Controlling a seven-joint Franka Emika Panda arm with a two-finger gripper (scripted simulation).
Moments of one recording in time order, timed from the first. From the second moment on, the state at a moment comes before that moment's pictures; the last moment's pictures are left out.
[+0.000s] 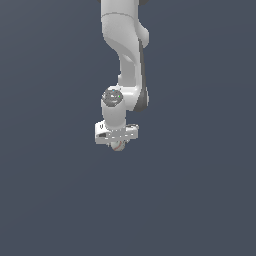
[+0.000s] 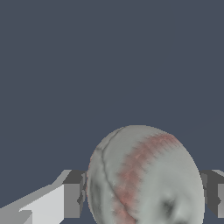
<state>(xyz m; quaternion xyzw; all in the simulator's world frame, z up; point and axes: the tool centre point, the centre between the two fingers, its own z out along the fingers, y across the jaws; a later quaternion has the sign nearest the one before) -0.045 -0.052 0.049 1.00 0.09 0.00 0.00</state>
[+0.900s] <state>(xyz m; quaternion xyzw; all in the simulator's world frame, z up) -0.035 -0.072 0.096 1.00 0.09 0.00 0.00</state>
